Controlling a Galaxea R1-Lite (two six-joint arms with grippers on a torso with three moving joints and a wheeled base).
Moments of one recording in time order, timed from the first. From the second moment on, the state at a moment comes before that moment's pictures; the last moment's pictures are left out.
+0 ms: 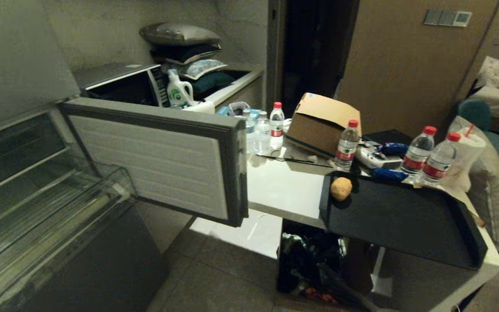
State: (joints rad) left arm -0.01 0.00 -0.03 0.08 0.00 0.00; right arm 0.00 0.00 0.00 -0.08 0.02 -0.06
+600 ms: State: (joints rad) left arm -0.01 0.00 -0.03 0.08 0.00 0.00; right arm 0.00 0.00 0.00 -0.08 0.02 -0.07
